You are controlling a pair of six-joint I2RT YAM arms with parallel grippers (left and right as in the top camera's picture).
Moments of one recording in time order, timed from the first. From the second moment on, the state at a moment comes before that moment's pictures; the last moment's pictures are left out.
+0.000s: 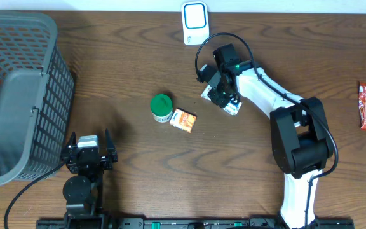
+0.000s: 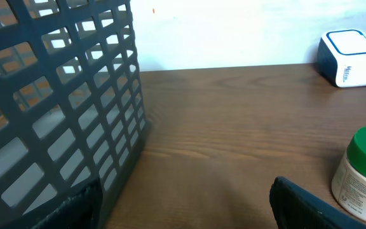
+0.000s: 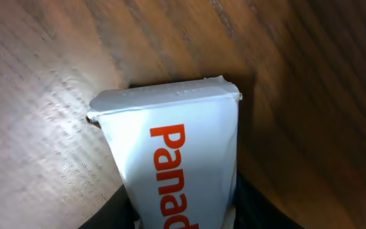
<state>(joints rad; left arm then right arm) 0.03 0.04 0.04 -0.15 -0.11 0.09 0.37 2.14 1.51 -0.70 -0.10 -0.48</state>
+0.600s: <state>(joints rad) 0.03 0.04 0.04 -0.15 -0.11 0.09 0.37 2.15 1.82 -1.25 -0.79 -0.31</state>
